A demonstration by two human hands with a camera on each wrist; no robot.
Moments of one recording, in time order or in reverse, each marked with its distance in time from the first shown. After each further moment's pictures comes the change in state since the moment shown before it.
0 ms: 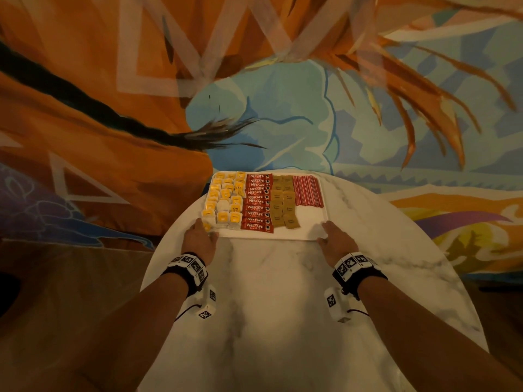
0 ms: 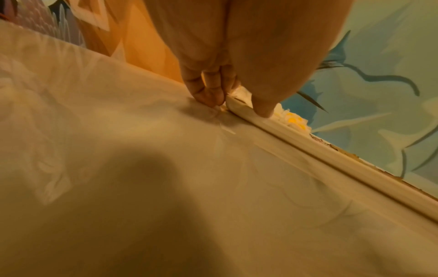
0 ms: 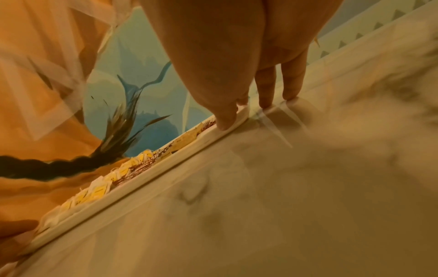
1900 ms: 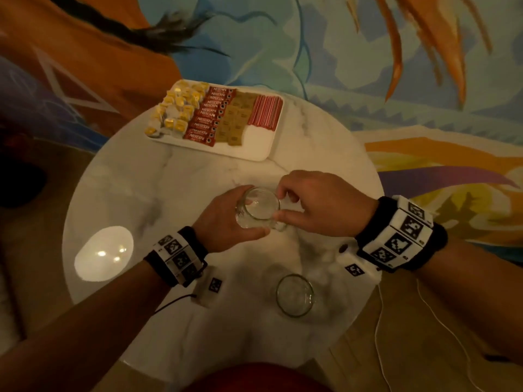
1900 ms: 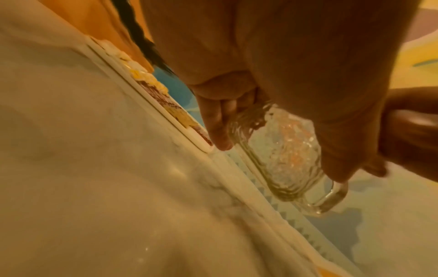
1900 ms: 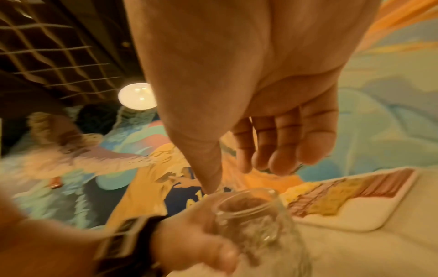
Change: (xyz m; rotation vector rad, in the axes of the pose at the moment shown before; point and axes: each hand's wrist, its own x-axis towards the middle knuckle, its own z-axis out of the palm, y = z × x) left_hand -0.255 0.210 0.080 -0.407 -0.196 0.470; right_hand -0.123 0.120 -0.168 -0.101 -0.228 -0.957
